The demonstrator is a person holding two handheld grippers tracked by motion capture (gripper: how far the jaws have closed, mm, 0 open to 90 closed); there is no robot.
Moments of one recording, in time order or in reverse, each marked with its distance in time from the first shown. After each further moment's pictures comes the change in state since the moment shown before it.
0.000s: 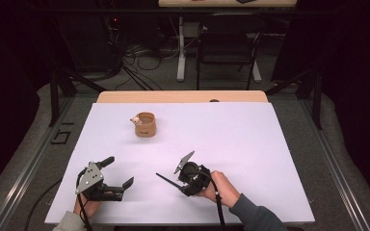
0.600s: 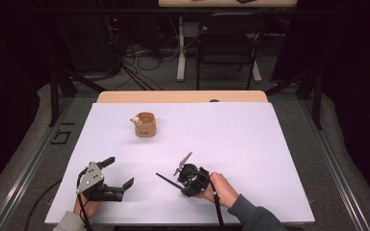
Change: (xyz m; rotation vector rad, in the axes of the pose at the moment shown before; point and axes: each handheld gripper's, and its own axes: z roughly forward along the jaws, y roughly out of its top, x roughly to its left) left arm 0.000 0.000 0.000 0.017 -0.007 0.007; right arm -0.002 -0.003 0.013 0.080 0.029 0.019
